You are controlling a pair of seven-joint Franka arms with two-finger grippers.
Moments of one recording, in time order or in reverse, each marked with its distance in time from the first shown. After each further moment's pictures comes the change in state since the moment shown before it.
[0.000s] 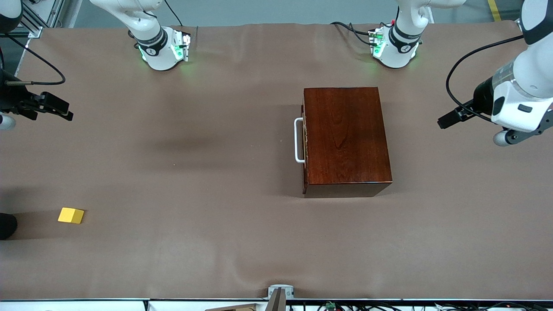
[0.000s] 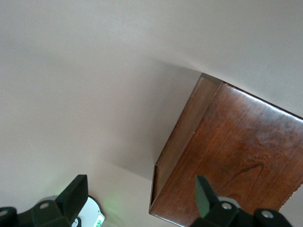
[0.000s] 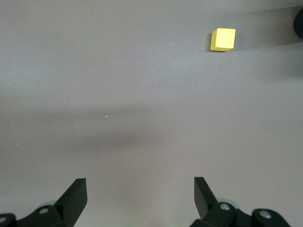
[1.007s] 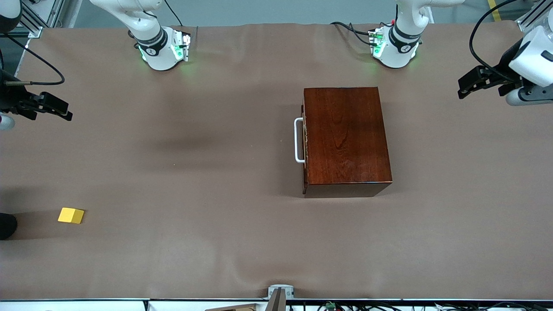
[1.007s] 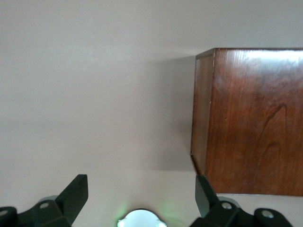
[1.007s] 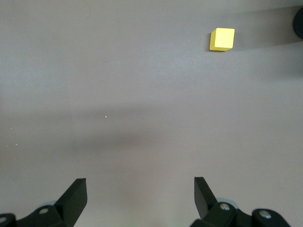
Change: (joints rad) left arm 0.083 -0.155 -0.048 -0.082 0.057 -0.017 0.479; right arm 0.000 0.000 -0.003 0.000 0.000 0.000 0.000
